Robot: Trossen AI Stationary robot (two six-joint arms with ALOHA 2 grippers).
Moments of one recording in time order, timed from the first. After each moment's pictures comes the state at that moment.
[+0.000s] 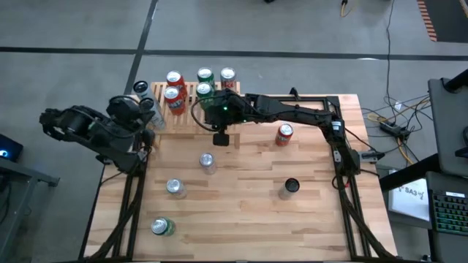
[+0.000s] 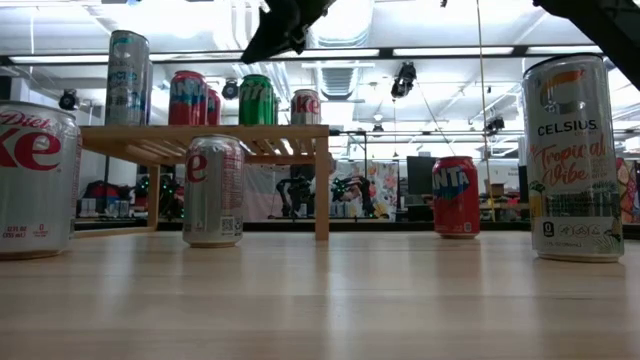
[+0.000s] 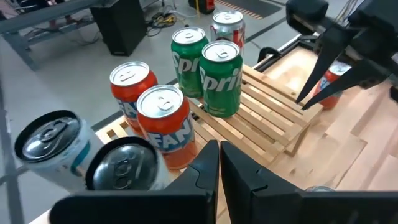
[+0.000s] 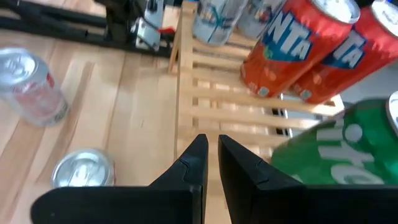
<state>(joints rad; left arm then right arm) -0.37 0.94 1.45 -1.55 -0.98 -0.90 -0.16 2.10 2.22 -0.72 0.03 -0.31</state>
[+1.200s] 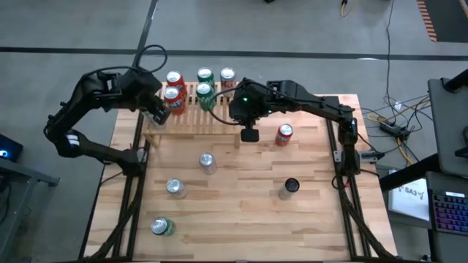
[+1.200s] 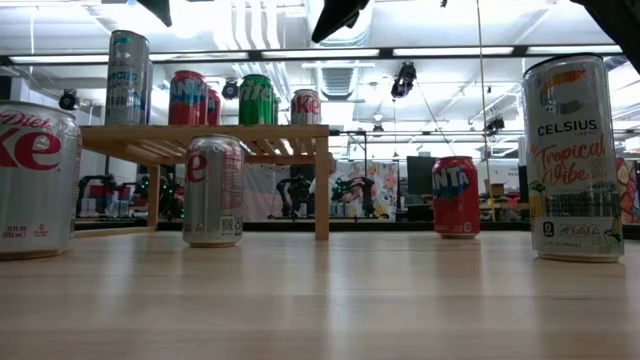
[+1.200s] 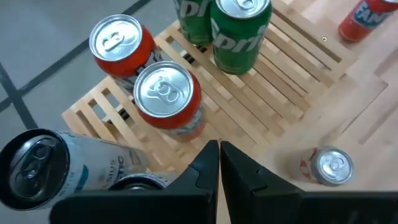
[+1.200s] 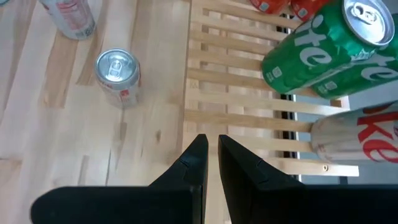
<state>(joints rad) 0.38 1.23 1.80 -1.57 -0.32 -0.34 -0.18 1.97 2.33 -1.24 0.03 -0.33</state>
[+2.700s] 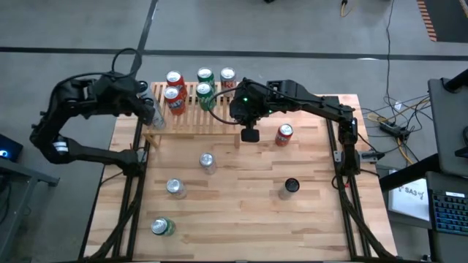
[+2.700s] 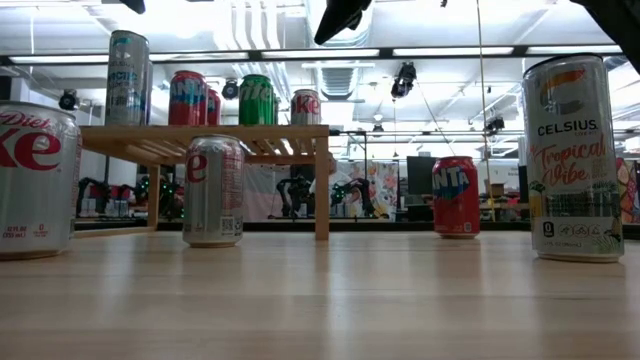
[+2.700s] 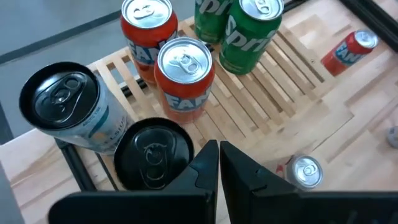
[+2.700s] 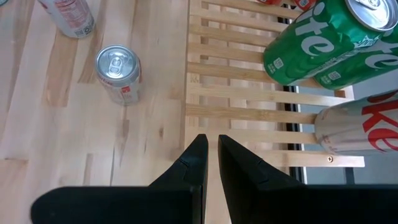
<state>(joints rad) 0.38 1.07 1.73 -1.57 -0.31 -0.52 -0.18 1.97 2.33 -1.26 0.03 -0.30</state>
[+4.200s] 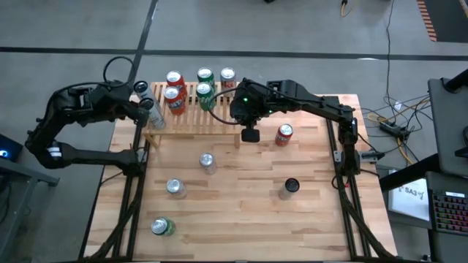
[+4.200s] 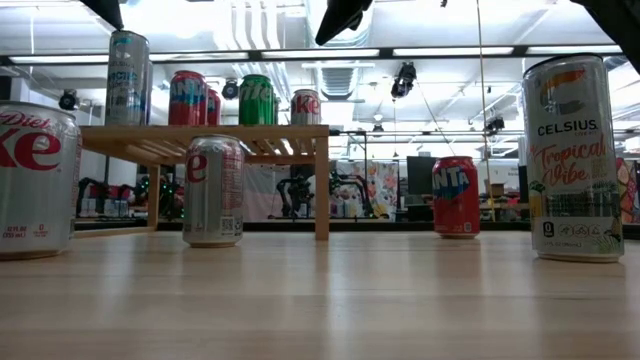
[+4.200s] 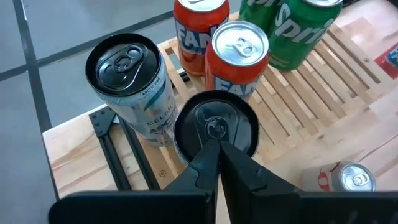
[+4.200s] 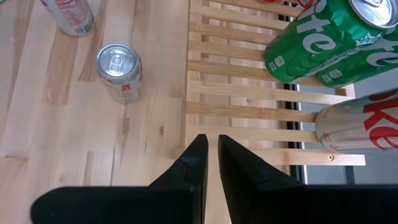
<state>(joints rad) 0.38 0.94 1.58 -1.57 -0.44 -0.56 -0.18 1.97 2.33 -1.27 0.03 -0.30</state>
